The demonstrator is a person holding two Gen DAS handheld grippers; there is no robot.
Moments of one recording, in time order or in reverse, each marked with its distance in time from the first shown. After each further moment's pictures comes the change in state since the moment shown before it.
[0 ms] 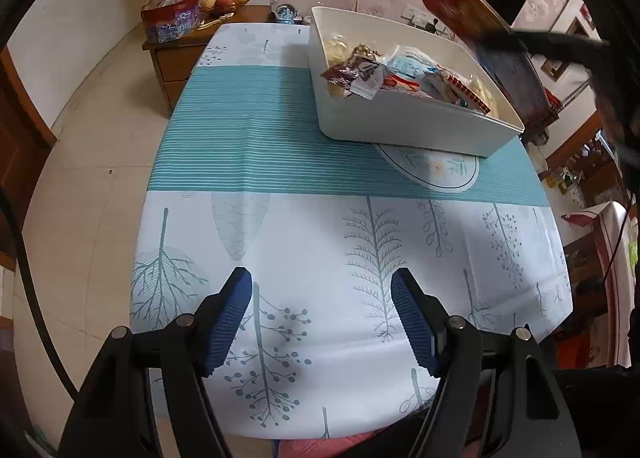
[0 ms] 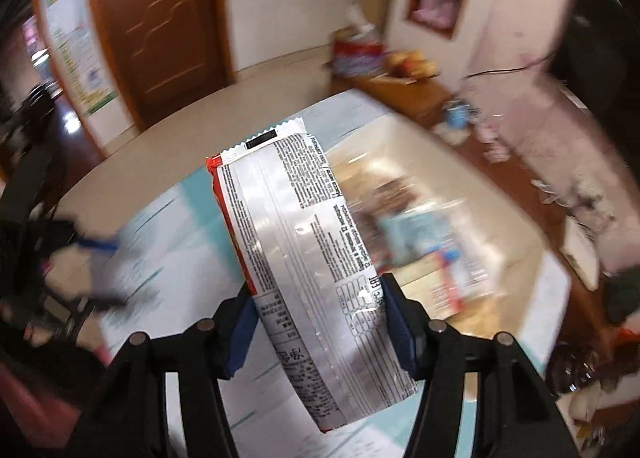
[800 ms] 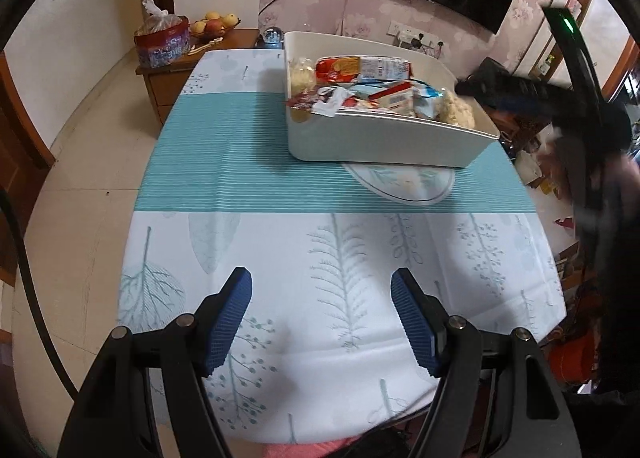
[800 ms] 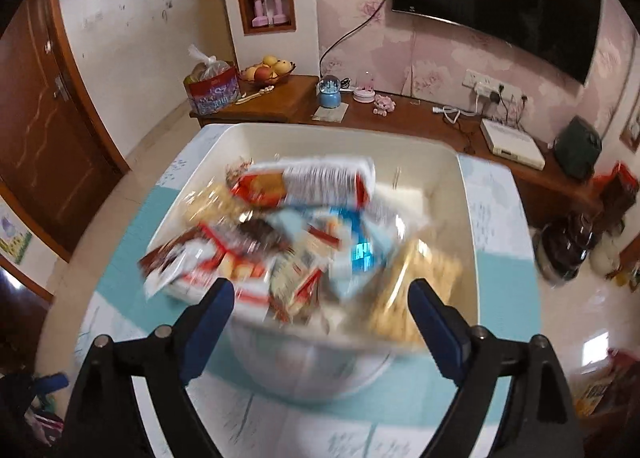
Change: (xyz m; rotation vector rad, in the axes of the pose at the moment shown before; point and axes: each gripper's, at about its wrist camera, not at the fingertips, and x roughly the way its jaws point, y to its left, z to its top) left arm -0.018 -0.036 -0.007 0.026 -0.091 -0.010; right arm 0.020 -0.058 -0.050 0.505 -0.080 -0.182
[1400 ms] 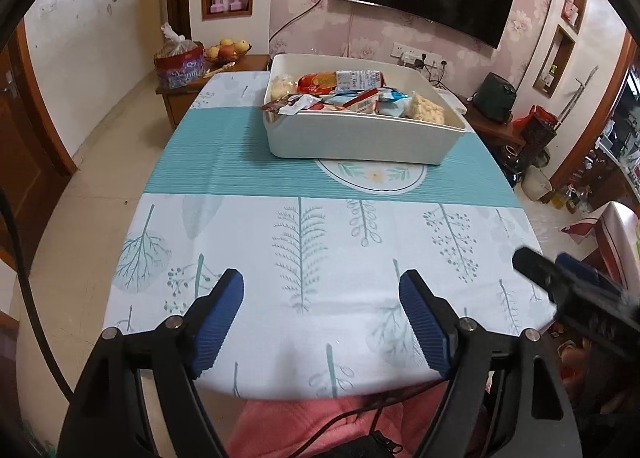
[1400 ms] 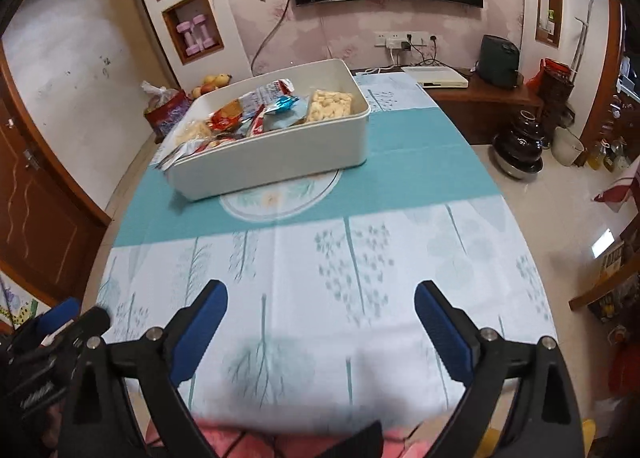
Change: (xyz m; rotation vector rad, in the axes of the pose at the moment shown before) left arm -0.043 -0.068 -0.057 -0.003 -0.118 0.093; right arm -0.118 -0.001 -0.198 0.297 -0.048 -0.091
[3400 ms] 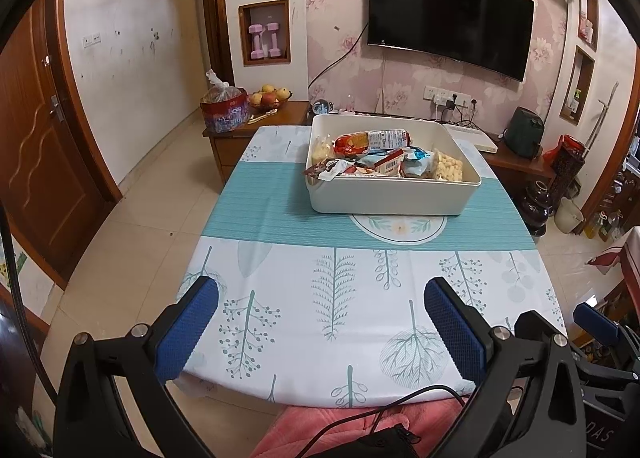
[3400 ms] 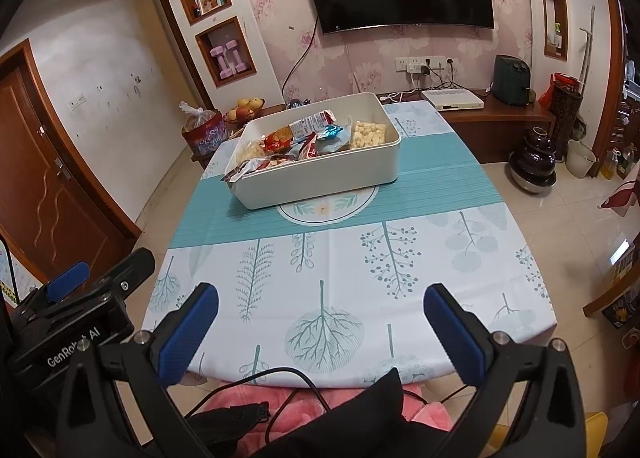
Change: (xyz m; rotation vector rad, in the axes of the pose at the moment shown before) left arm -0.068 -0.012 0.017 -0.018 -0.153 0.165; right arm -0.074 0.032 -0.019 -0.003 -0.089 0.087
